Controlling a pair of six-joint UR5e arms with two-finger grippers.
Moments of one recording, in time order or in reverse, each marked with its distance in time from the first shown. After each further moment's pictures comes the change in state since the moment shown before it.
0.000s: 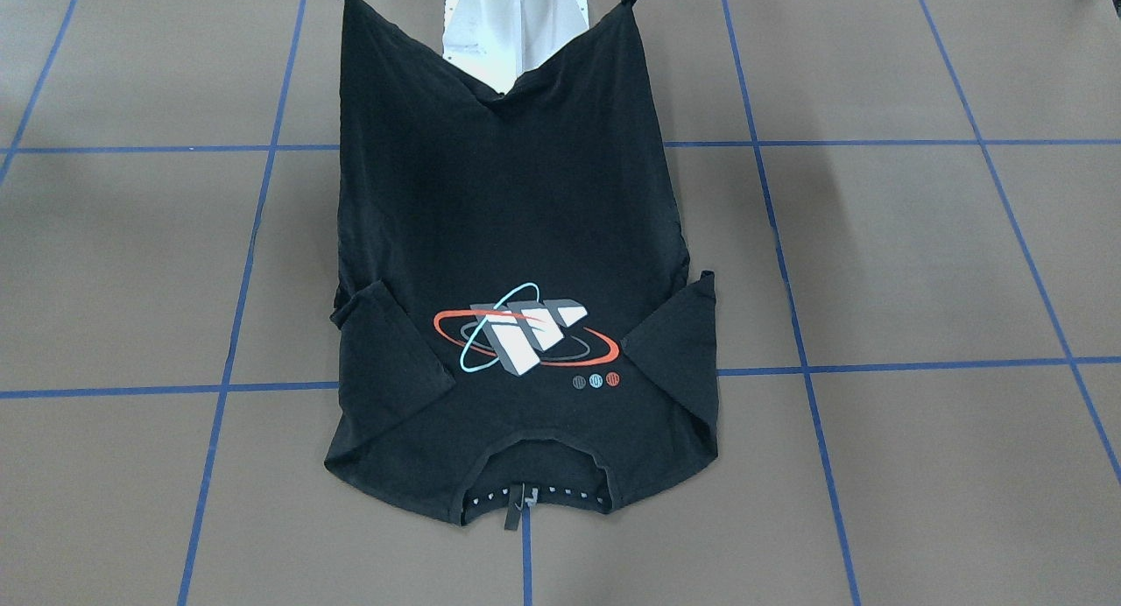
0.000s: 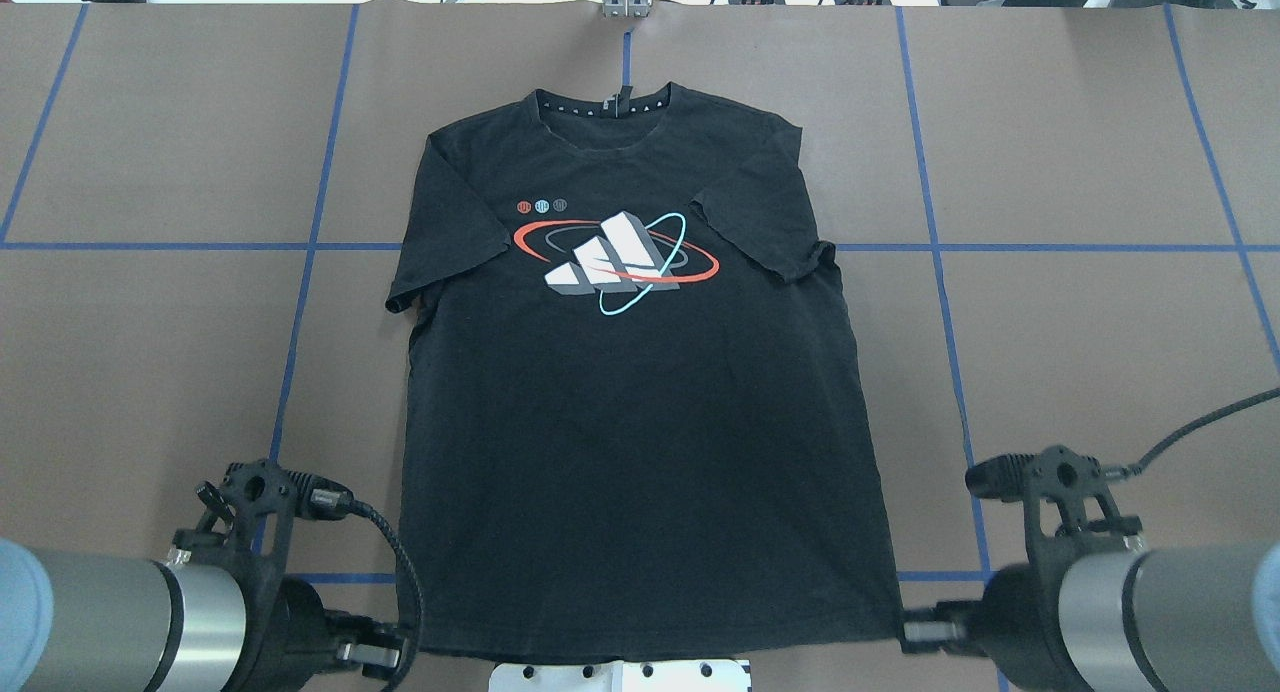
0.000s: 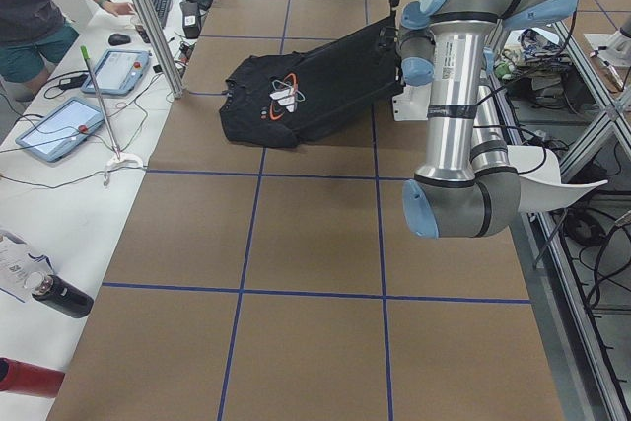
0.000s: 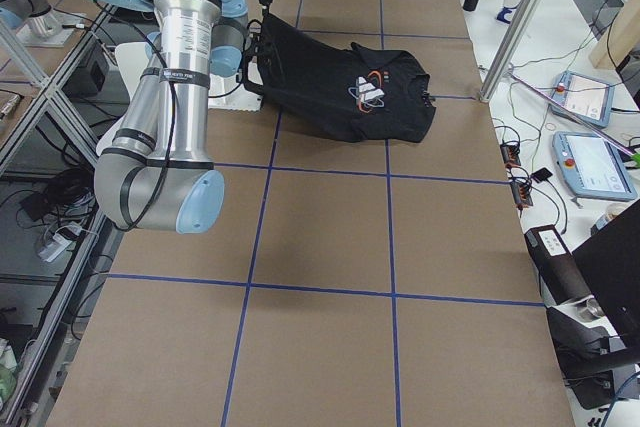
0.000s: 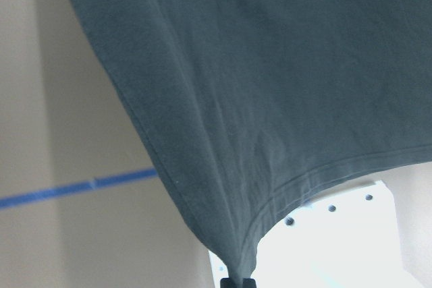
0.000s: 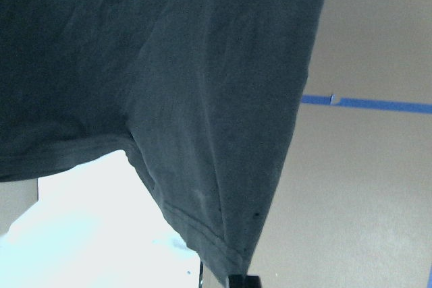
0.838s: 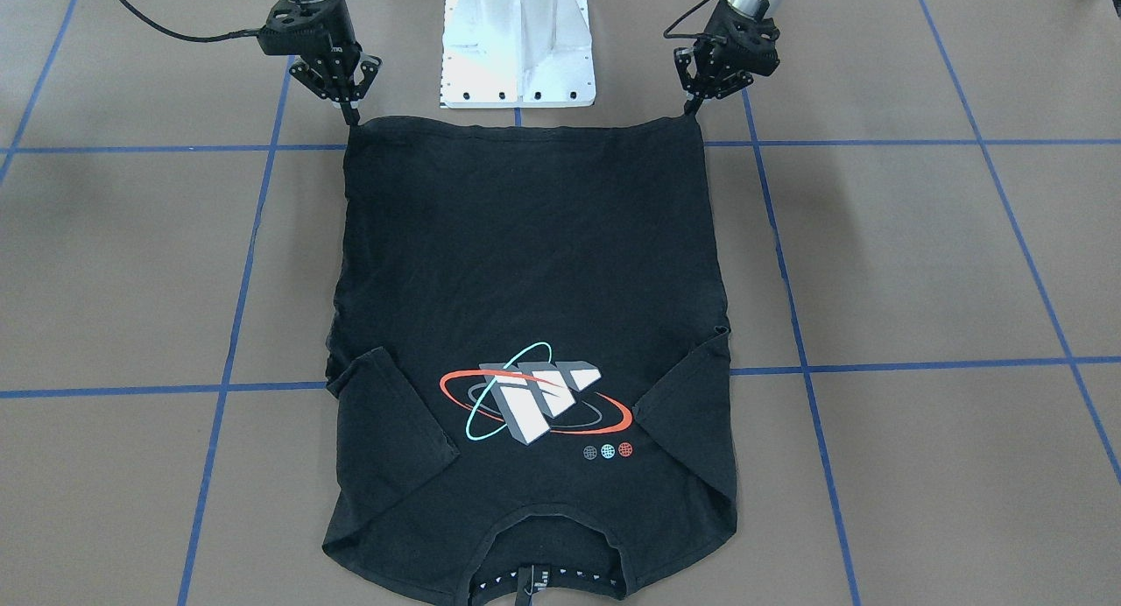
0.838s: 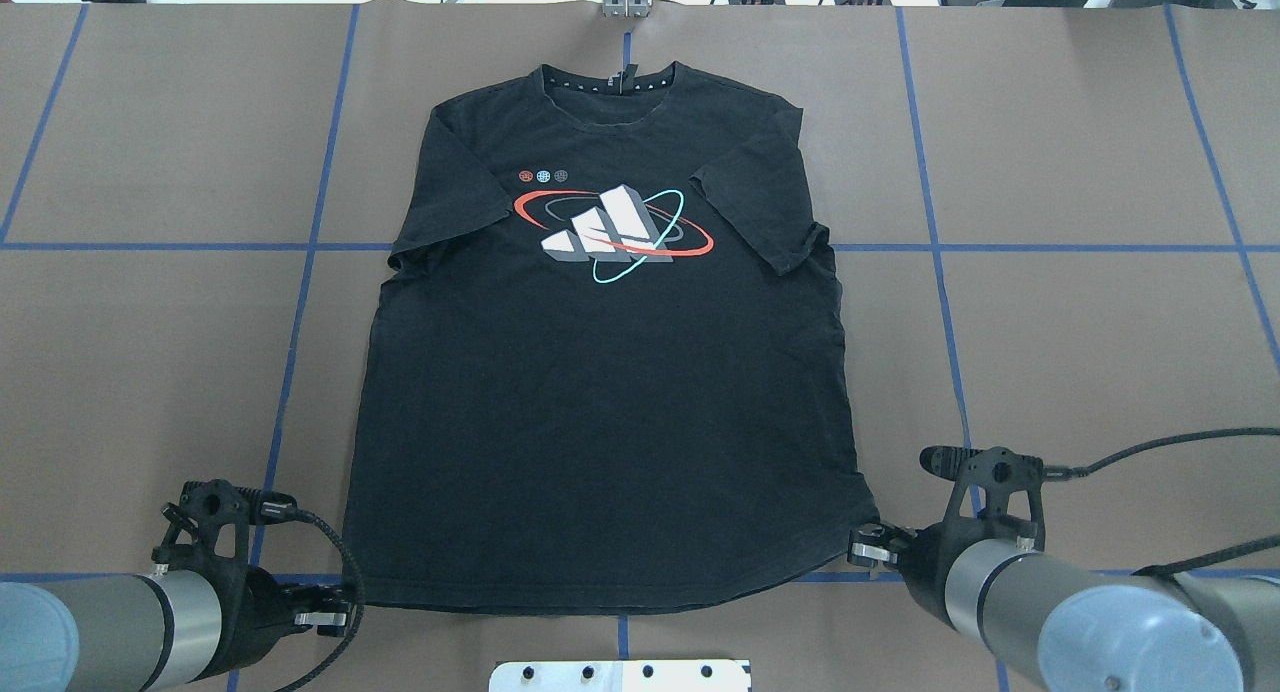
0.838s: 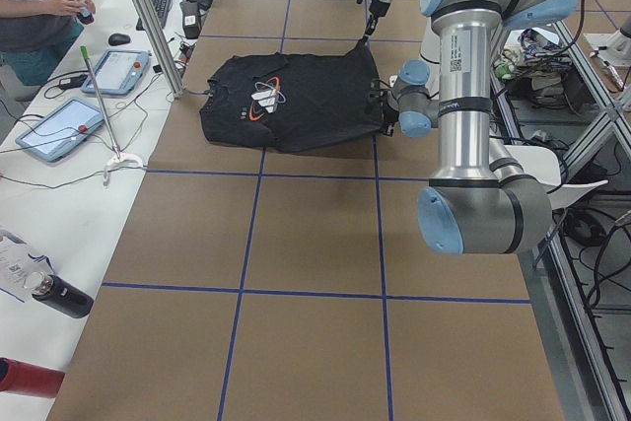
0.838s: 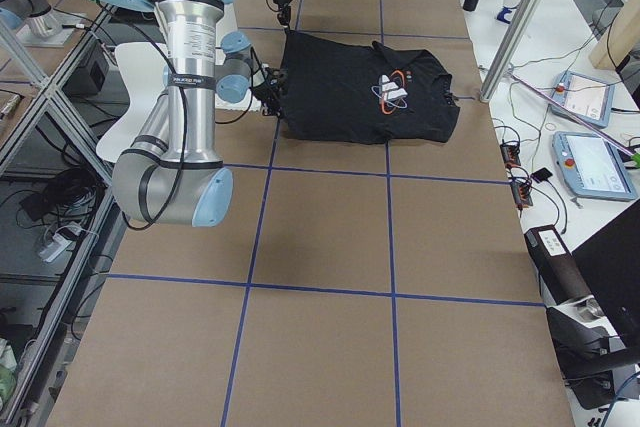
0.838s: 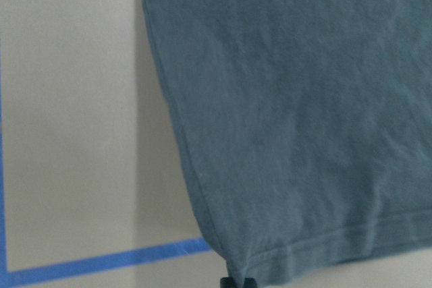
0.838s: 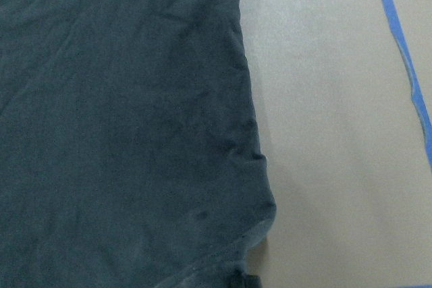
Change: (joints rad) left arm -0.048 0.223 0.206 -0.299 0.198 -0.040; right arm 0.073 0.135 -0.306 0.001 -0.388 0.134
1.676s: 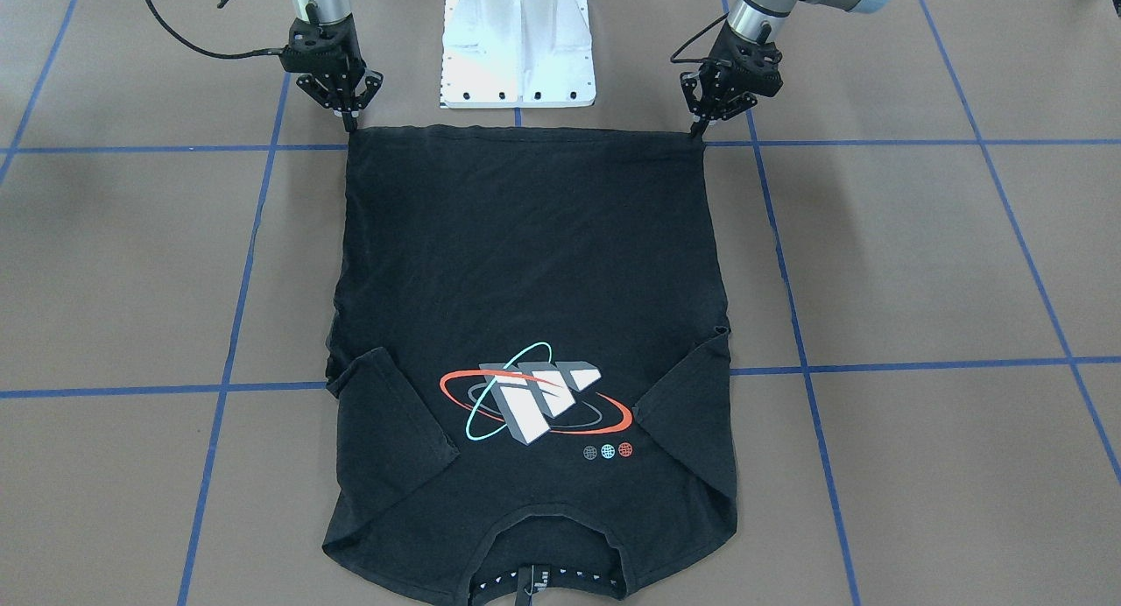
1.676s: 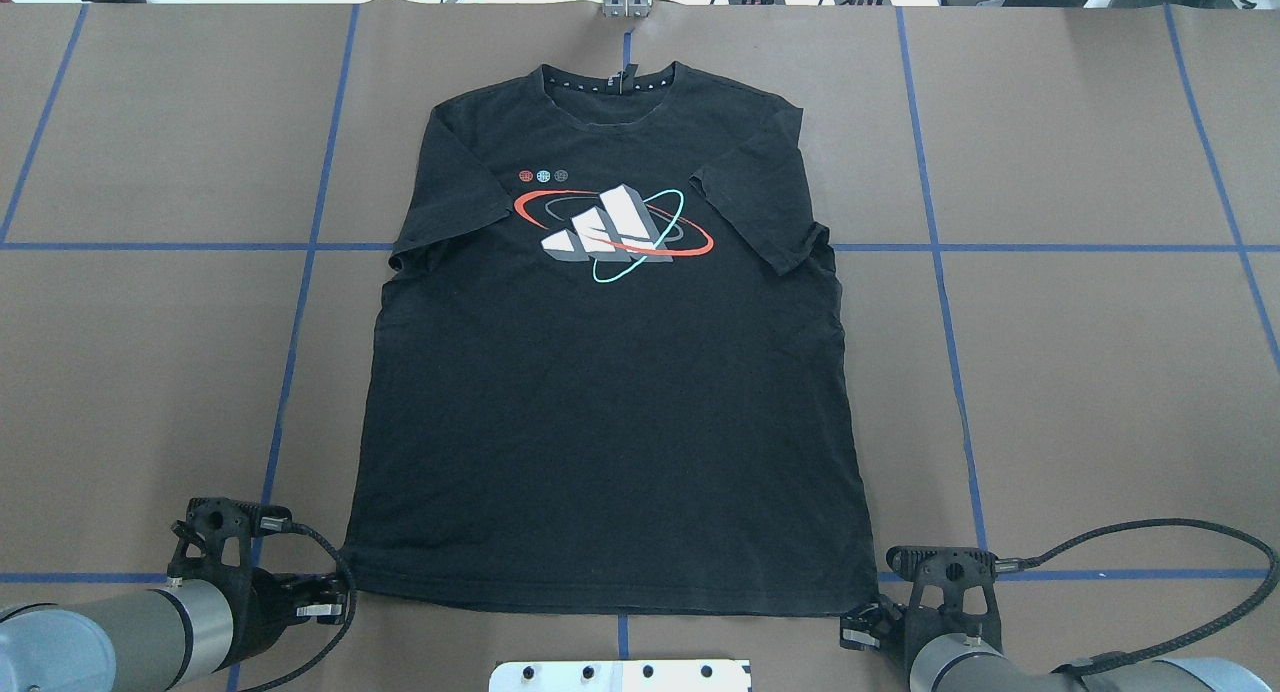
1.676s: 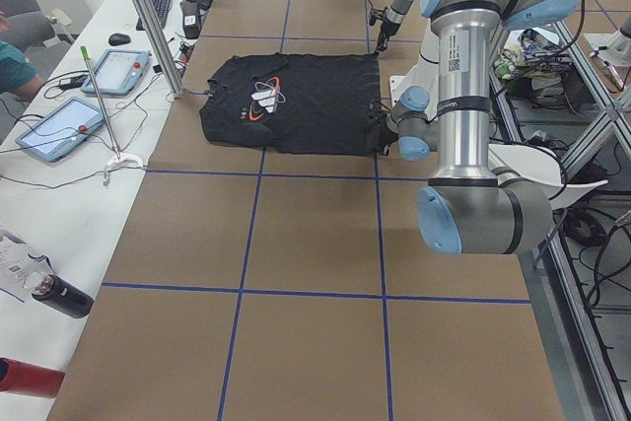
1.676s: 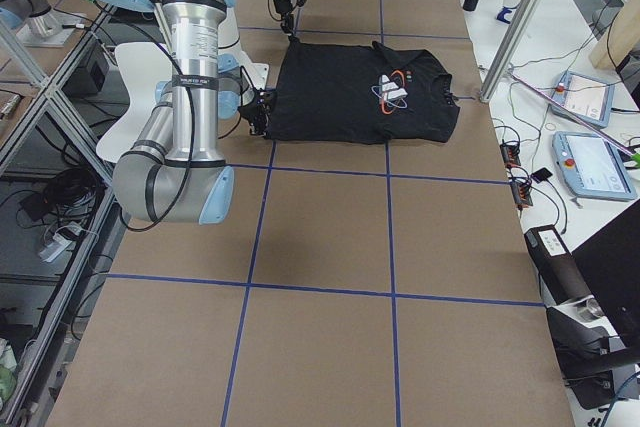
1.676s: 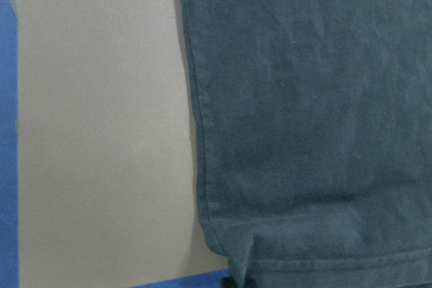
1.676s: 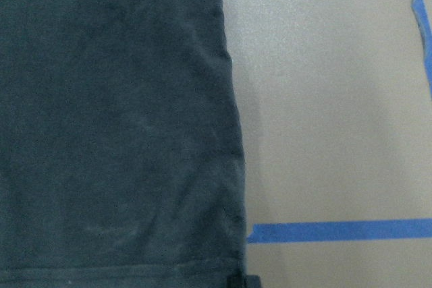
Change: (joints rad) left arm 0.053 0.042 0.216 -0.243 0.151 -0.033; right arm -0.192 -0.001 -0.165 0.014 -0.137 0.077
